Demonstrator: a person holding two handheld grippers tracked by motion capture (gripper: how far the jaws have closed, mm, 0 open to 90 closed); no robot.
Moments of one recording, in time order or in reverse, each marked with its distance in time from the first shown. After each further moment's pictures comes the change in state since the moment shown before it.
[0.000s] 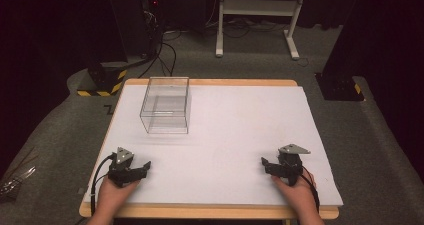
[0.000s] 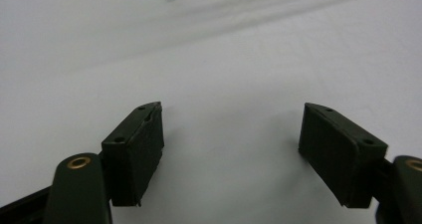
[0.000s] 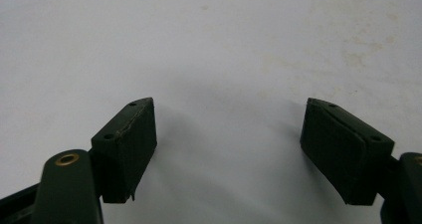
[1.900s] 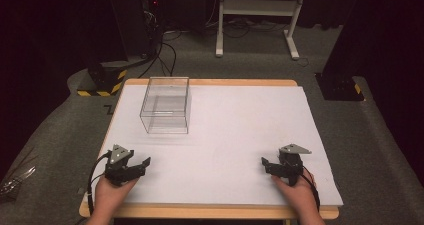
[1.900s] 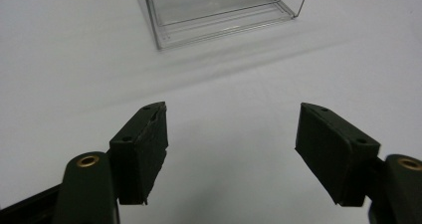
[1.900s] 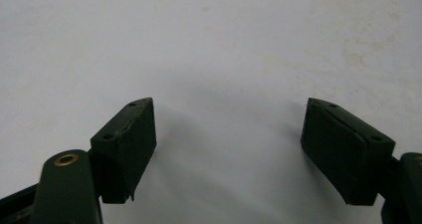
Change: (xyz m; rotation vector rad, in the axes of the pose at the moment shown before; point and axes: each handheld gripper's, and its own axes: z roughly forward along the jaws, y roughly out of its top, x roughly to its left) left arm -0.008 0.018 -0.027 -0.097 -0.040 -0.015; right arm -0.001 0.000 0.000 -0.004 0.011 0.012
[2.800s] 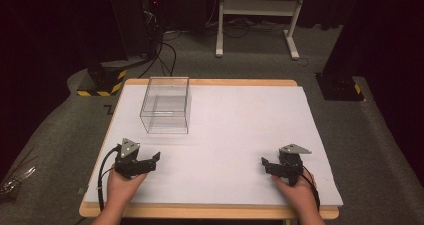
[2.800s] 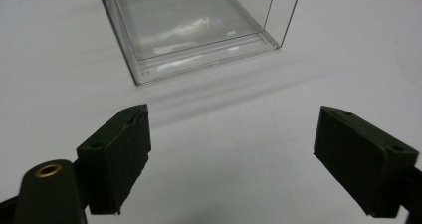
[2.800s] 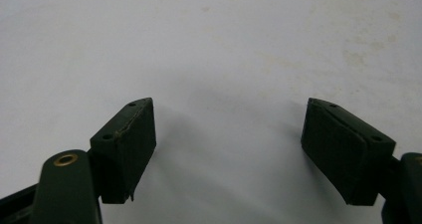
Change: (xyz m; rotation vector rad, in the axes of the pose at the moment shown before) left arm -0.018 0.022 0.016 -0.033 0.002 0.004; right arm 0.000 0.000 0.000 -0.001 0.002 -0.002
